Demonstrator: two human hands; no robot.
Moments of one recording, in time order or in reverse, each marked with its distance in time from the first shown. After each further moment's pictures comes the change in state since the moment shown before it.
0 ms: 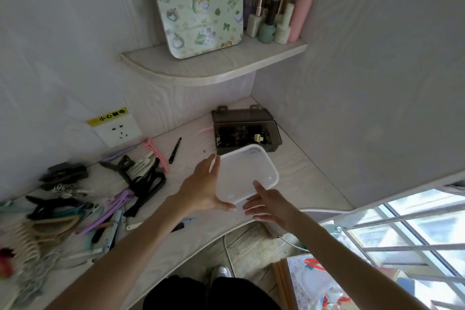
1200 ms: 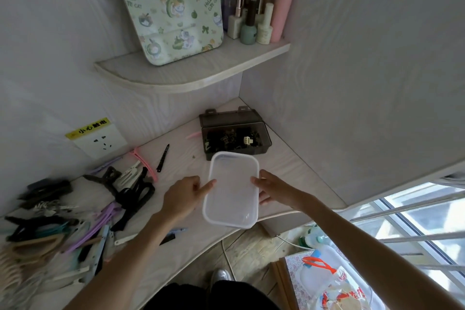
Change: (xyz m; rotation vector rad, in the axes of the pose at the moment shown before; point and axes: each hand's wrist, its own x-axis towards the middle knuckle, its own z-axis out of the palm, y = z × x) left_hand 0.015 -0.026 0.024 -0.315 0.231 -0.137; right_hand 0.033 -0.018 -0.046 -0.357 -0.106 -0.193
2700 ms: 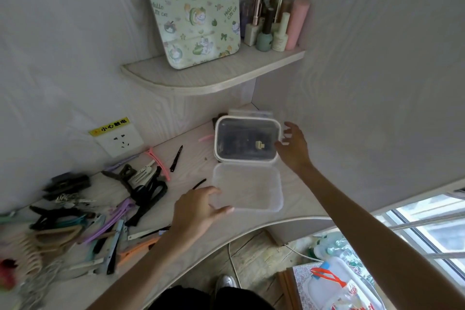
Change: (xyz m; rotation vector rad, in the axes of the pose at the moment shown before) left_hand -0.047 0.026 -0.011 0.141 0.071 0.076; right_hand 0.019 -0.068 -0.033 -0.080 0.737 -0.296
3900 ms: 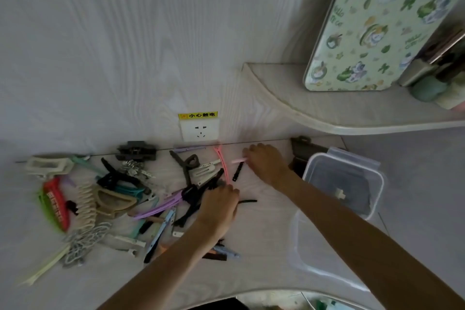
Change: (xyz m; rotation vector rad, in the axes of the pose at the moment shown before) left_hand 0.040 -0.084 -0.013 0.302 0.042 -0.162; right_hand 0.026 -0.078 0.215 -1.012 -0.556 -1.118
